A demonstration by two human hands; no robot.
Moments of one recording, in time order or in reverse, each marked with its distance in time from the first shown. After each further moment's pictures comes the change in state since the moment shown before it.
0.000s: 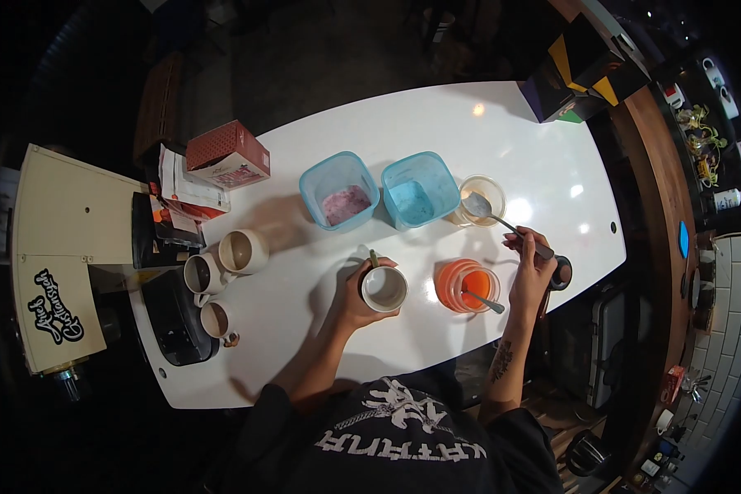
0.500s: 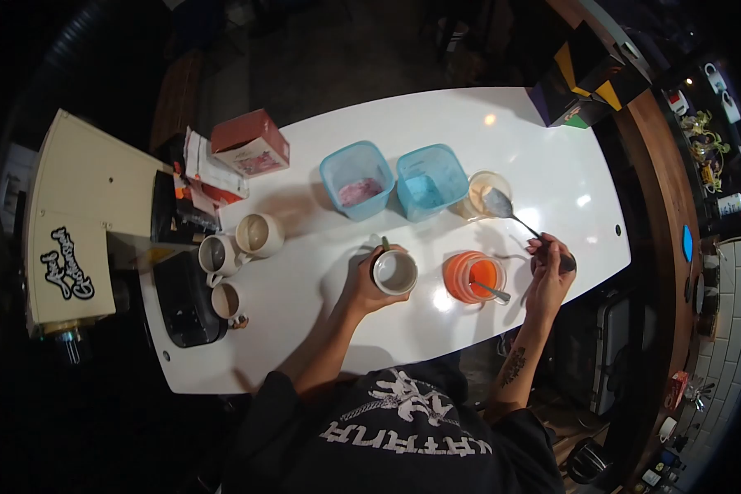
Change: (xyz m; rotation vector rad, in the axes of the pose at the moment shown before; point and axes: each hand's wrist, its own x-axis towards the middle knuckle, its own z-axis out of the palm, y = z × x) left_hand 0.002 0.015 0.002 0.072 0.053 0.018; right_hand -0.016 -0.017 -0.031 0.254 -0.001 0.022
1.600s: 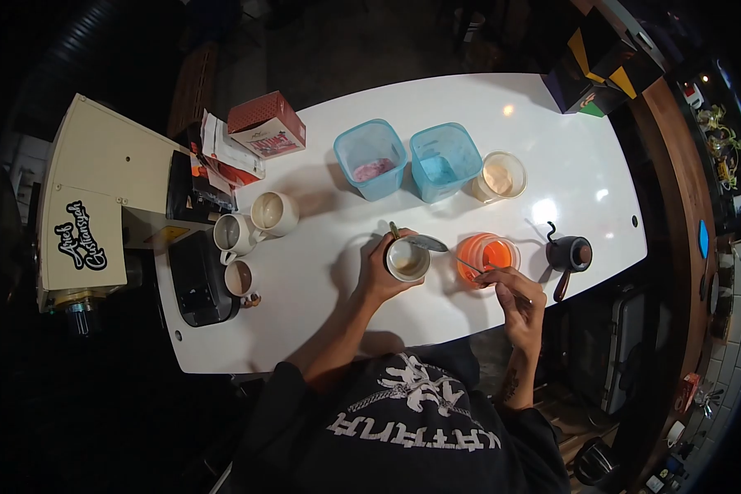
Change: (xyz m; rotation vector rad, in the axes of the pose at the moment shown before) left_hand -0.017 -0.001 0.010 0.147 0.105 0.054; right_hand -0.080 -0.046 0.031 -0.289 -0.650 -0.069
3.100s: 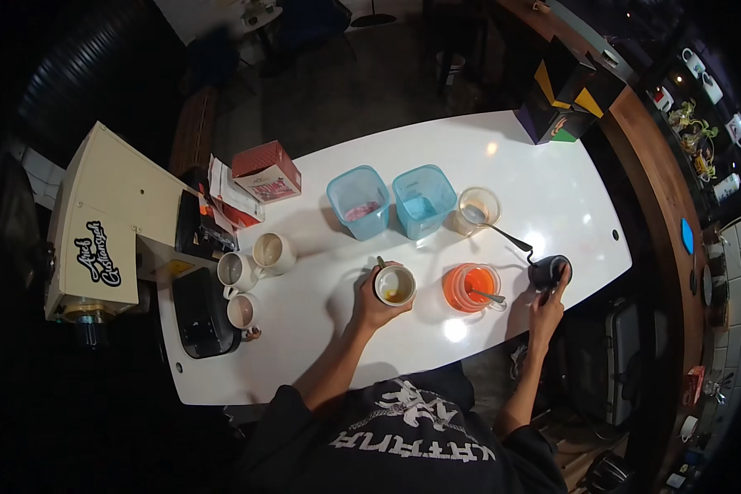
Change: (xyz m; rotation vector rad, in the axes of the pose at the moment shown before) left_hand 0.001 0.005 0.004 0.092 0.095 0.056; right_hand -0.035 0.129 -0.093 -0.841 0.662 0.395
